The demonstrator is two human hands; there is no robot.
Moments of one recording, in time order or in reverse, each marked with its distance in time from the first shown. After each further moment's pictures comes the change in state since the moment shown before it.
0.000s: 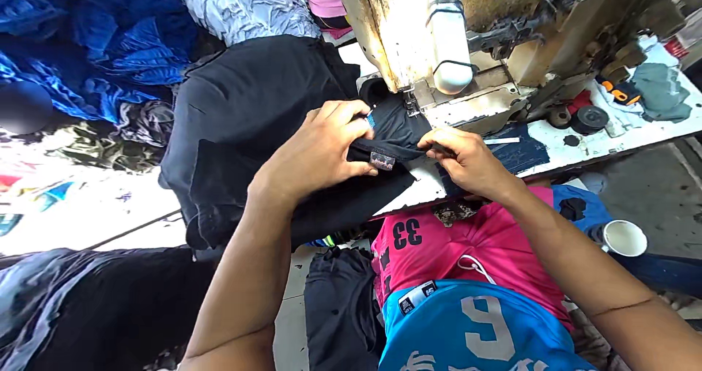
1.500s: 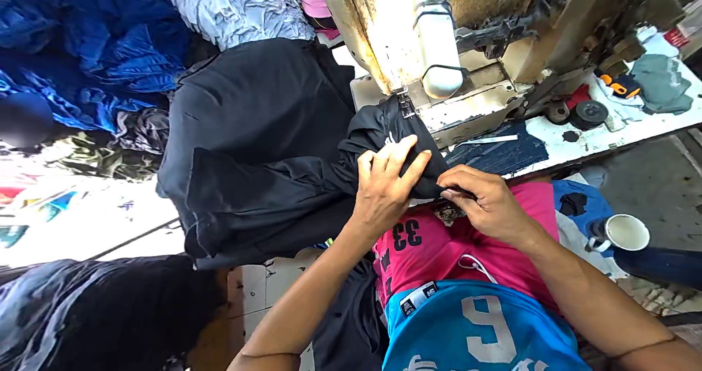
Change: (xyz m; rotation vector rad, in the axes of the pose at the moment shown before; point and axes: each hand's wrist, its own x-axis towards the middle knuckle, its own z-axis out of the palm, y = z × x) left_hand 0.005 0.086 0.106 0.154 0.424 -0.058; right_hand -0.067 -0.026 0.005 0.194 0.087 0.092
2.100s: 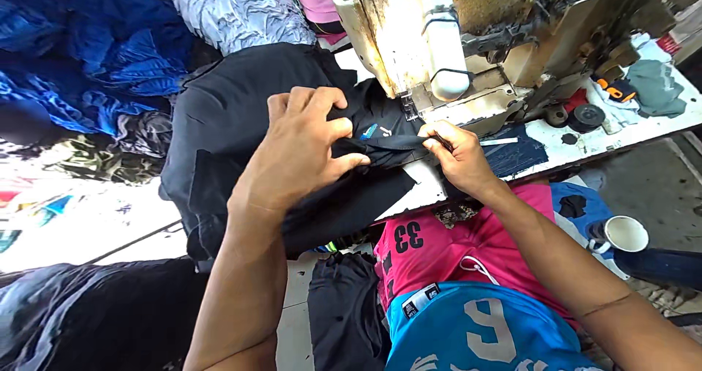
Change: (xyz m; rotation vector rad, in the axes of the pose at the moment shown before) left_hand 0.049 -0.094 -0.113 0.015 -0.323 0.026; right_hand 0.079 0.026 0.019 -0.023 0.178 -0.032
